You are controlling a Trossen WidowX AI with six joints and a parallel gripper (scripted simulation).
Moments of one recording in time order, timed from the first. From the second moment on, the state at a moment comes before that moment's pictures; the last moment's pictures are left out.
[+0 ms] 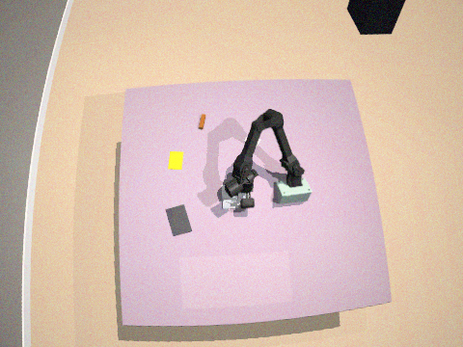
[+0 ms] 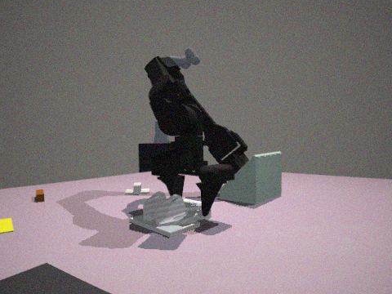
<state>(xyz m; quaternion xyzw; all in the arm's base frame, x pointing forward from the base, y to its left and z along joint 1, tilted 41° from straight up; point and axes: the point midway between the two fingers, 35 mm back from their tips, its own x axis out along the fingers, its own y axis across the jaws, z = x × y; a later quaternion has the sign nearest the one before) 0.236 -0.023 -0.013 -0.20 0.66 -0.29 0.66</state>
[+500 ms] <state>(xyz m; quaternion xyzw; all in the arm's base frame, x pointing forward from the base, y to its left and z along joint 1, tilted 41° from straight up) 0.236 -0.023 -0.013 -0.20 0.66 -0.29 0.66</state>
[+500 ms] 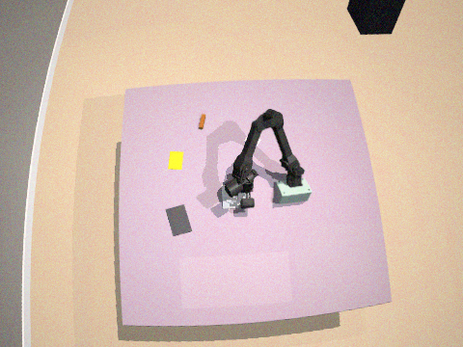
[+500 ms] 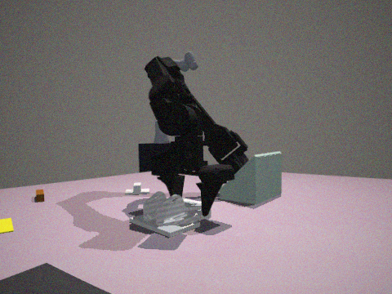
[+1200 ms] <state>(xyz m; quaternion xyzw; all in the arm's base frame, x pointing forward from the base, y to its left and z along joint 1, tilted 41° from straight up) 0.237 -0.014 -0.002 -0.20 0.66 -0.29 0.66</state>
